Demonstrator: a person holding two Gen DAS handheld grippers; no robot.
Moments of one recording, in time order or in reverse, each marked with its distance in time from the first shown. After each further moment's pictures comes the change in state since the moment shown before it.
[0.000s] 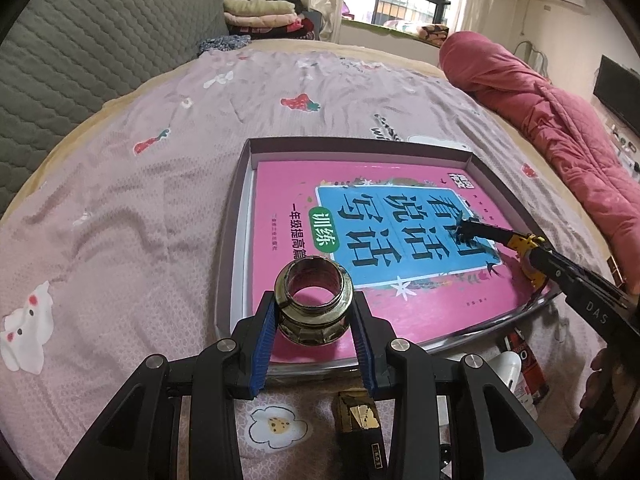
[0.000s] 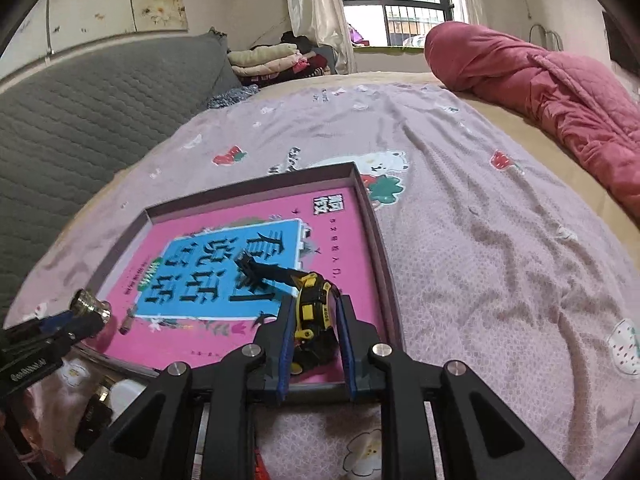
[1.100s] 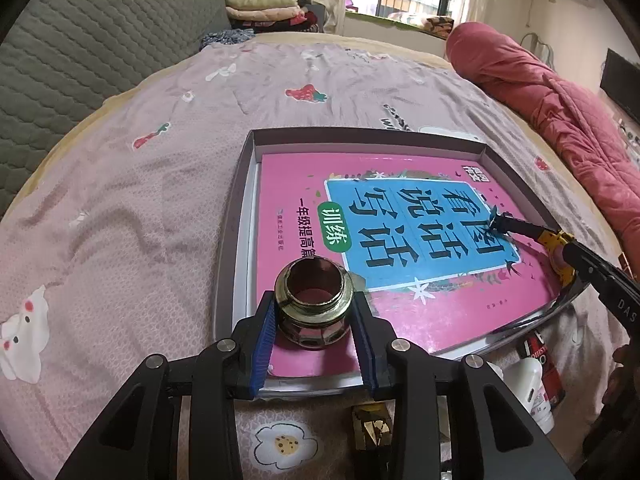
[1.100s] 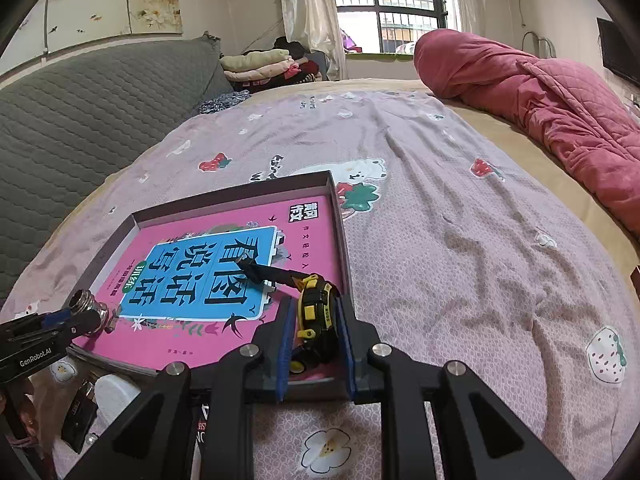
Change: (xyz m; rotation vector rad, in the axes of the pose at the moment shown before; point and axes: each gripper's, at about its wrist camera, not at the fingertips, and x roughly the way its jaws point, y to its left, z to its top) left arm 0.016 0.000 0.002 0.007 0.026 0.032; right arm -0.010 -0.018 0.002 0.000 -0.022 -0.027
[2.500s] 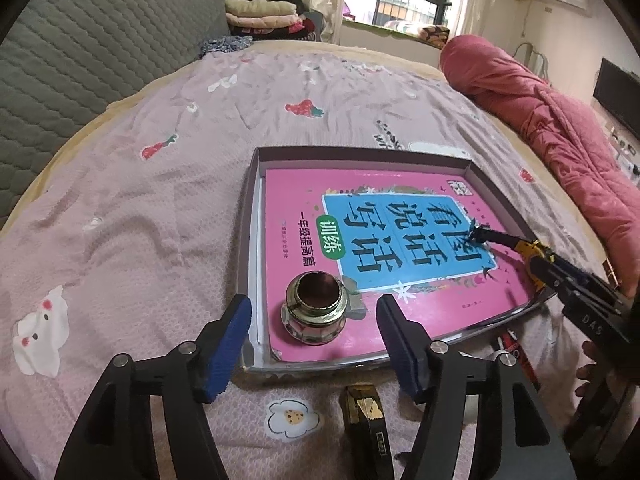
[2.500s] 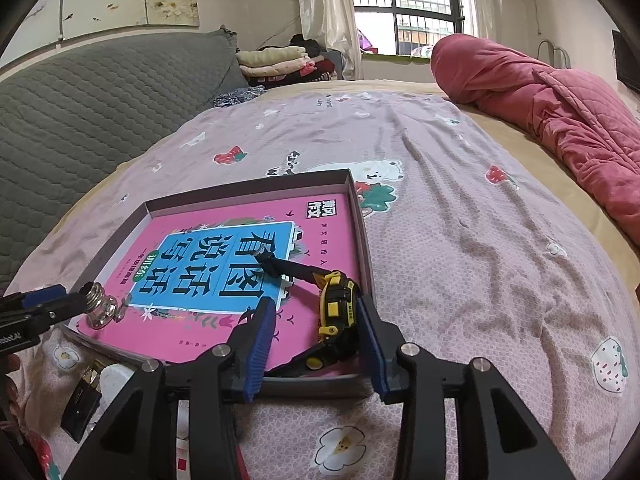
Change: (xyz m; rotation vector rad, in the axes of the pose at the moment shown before) left arm -0.036 0.008 0.003 -0.016 -0.033 -0.035; right arm 0.001 0.011 -0.002 -0.051 0.004 0.030
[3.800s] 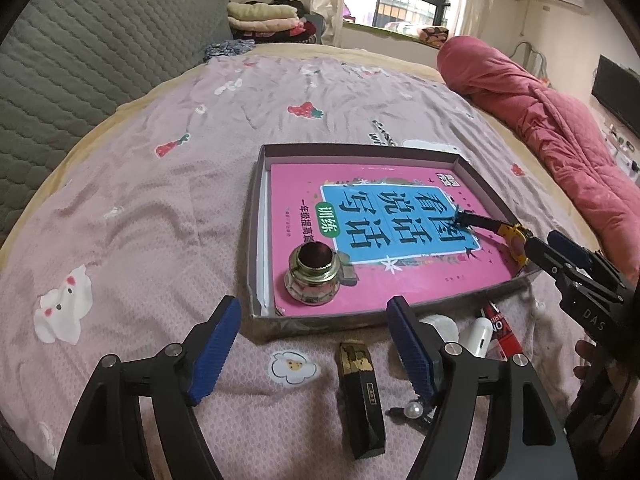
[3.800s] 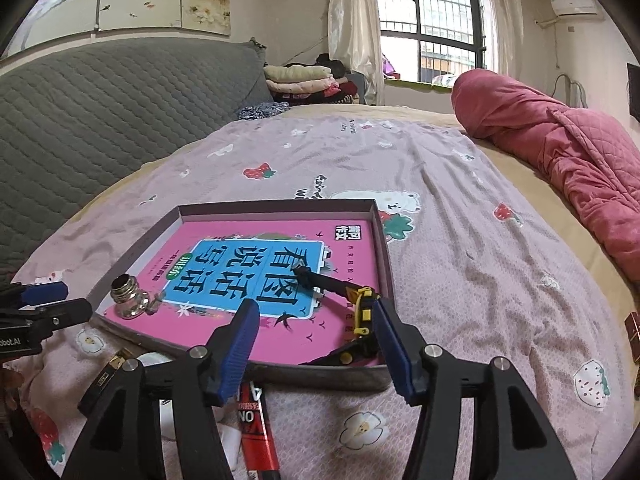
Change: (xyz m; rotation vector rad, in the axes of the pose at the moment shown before) left arm -0.034 -0.004 -0.020 0.013 0.004 0.010; right arm -0.037 0.021 -0.002 -0.098 -0.075 0.028
